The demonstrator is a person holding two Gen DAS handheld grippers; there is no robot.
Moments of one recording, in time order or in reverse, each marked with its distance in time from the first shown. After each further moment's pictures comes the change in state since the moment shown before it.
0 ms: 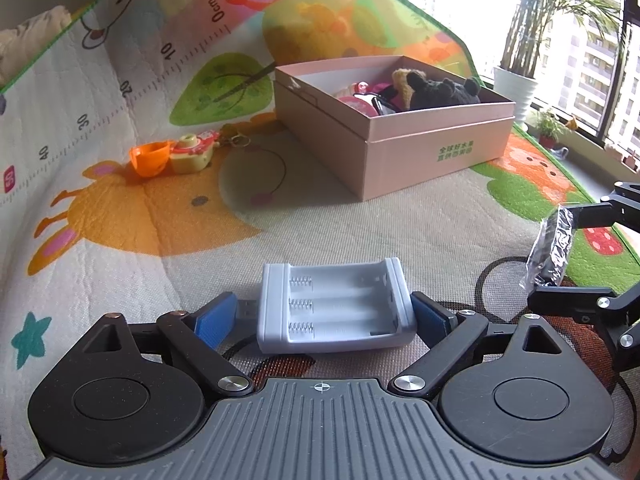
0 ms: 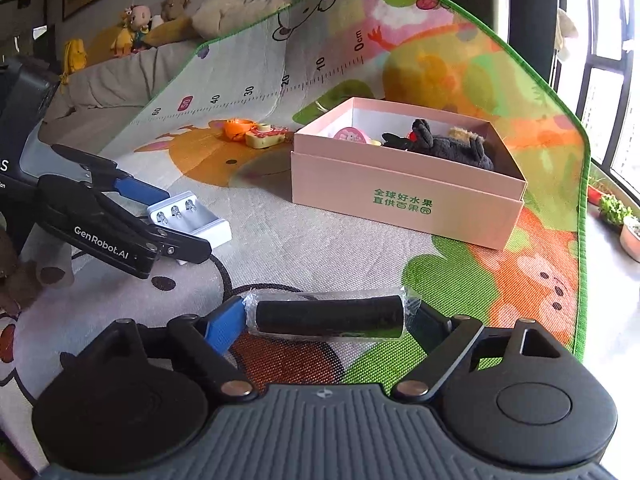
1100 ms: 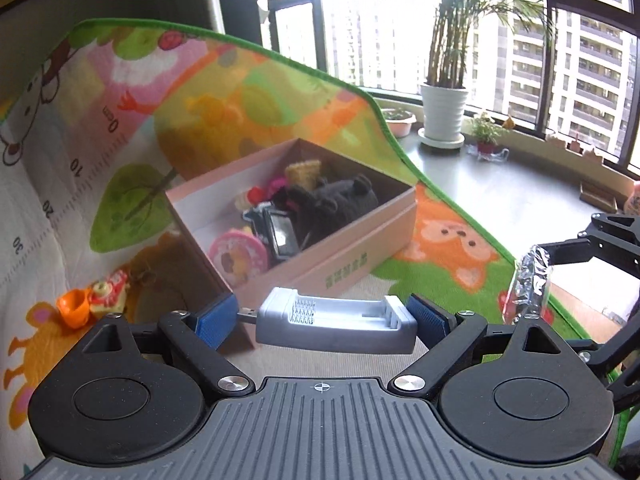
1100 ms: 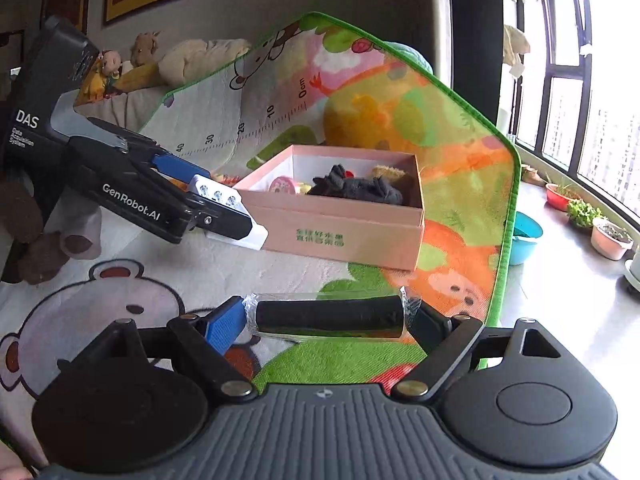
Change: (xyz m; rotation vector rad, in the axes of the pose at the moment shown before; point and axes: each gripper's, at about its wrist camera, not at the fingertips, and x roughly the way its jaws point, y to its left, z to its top) left arm -0.006 -0.066 0.098 0.179 -0.143 -0.122; right arm -0.055 -0.055 0.012 0.068 -0.120 -0.063
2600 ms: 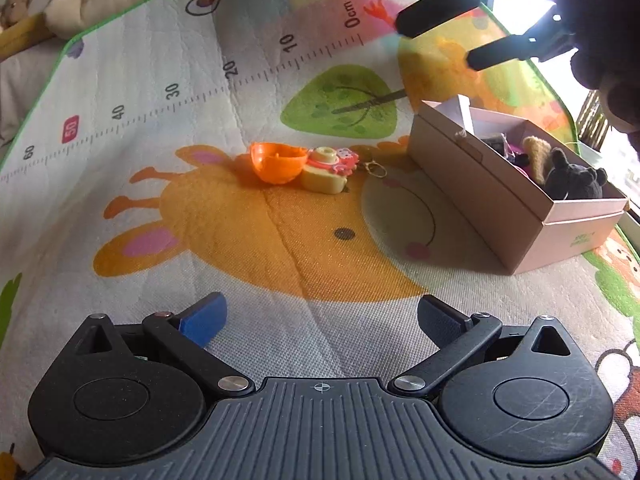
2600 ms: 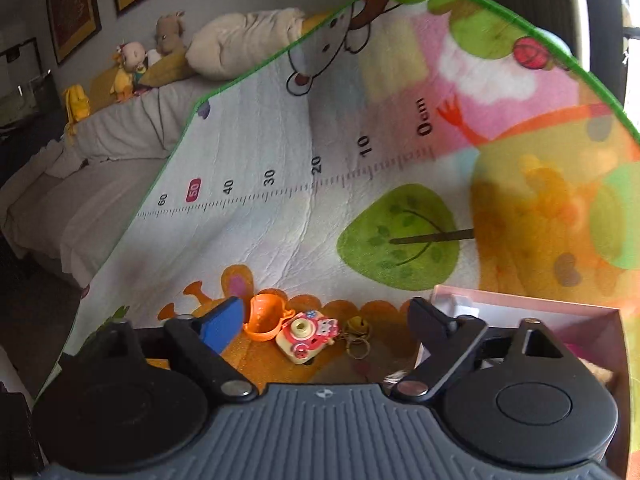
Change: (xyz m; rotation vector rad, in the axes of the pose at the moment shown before) left arm -0.009 0.144 -0.116 -0.416 0.070 0.249; right arm 0.241 0.103 0.211 0.045 0.220 0.236
